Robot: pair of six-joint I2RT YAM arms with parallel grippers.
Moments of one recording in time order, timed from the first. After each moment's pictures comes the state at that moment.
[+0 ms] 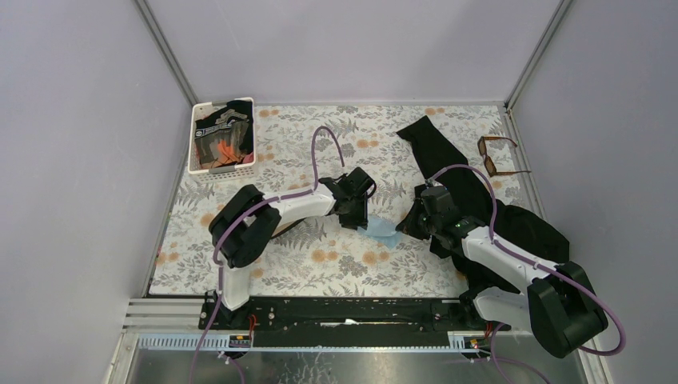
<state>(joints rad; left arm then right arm) -0.81 1.93 1.25 -0.45 0.04 -0.79 0.48 1.15 0.51 -0.18 -0.10 0.81</state>
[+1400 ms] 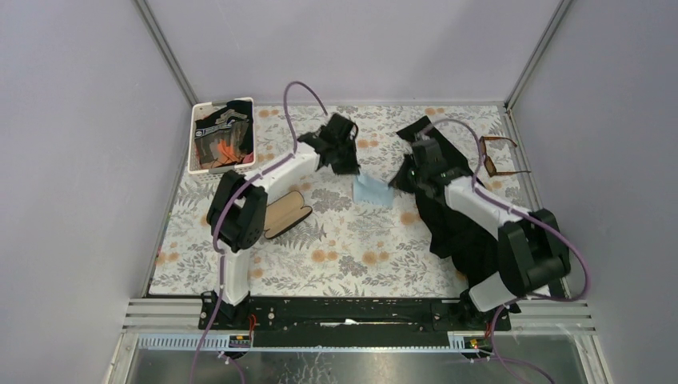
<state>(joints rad) -0.61 1.97 1.54 -0.50 0.11 -0.71 0.41 1.46 0.85 -0.21 -0.09 0.71</state>
